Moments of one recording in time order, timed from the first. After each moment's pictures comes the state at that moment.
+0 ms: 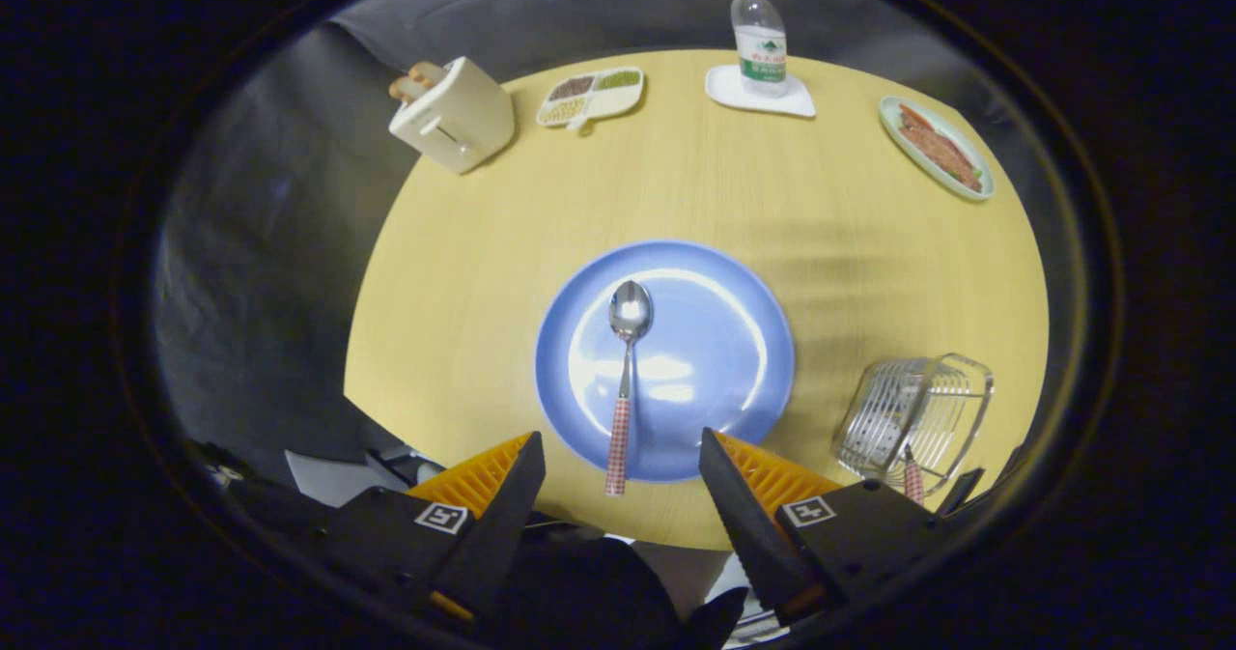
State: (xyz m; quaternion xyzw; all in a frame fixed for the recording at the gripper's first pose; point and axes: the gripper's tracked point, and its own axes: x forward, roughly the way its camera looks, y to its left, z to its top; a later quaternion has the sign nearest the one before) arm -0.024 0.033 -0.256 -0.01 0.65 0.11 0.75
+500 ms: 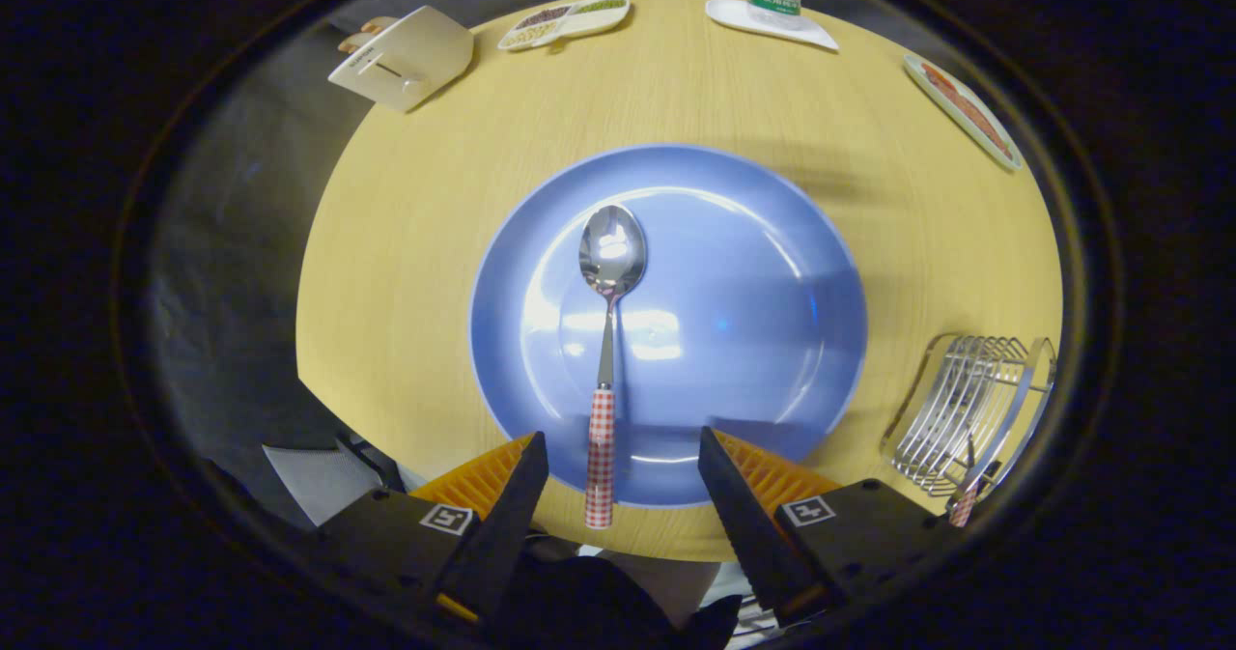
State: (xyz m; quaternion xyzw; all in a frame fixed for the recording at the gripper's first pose) arm -0.037 0.036 -0.317 -0.04 0.71 0.08 0.70
